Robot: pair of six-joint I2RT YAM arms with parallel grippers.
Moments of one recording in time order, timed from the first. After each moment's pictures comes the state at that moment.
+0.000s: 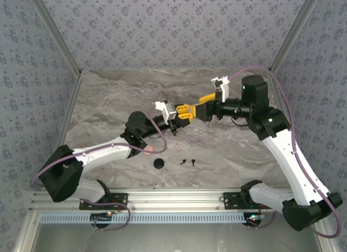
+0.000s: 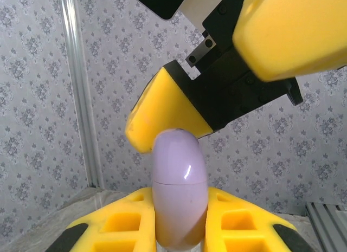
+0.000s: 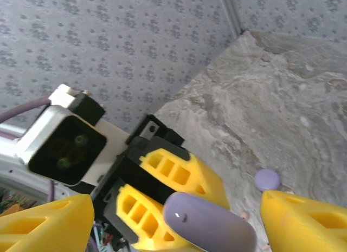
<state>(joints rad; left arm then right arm) -0.86 1.39 0.77 0.92 0.43 -0.08 0.40 1.09 1.31 -0.62 -0.73 0.22</state>
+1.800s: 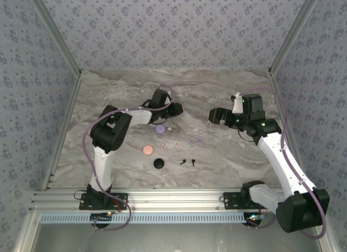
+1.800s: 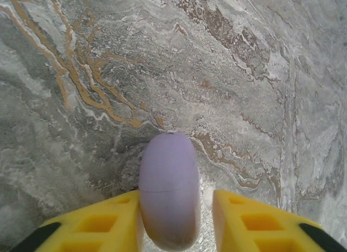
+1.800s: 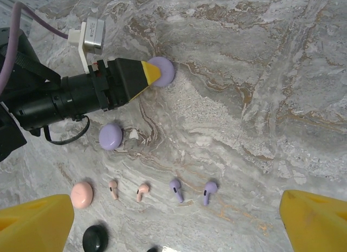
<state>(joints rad) -0.56 2.13 1.31 0.15 0.32 -0.74 0.19 1.07 0.95 -0.64 -0.35 0.39</state>
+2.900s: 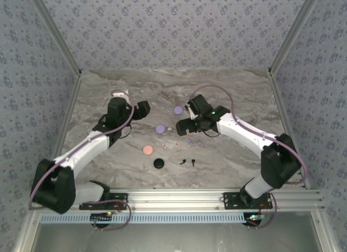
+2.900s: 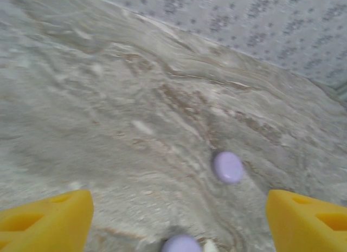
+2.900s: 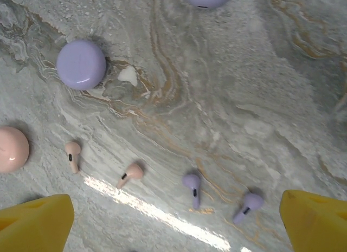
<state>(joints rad) -0.40 1.22 0.73 0.03 -0.03 -0.55 0.67 1.57 1.18 -0.66 -0.02 0.31</state>
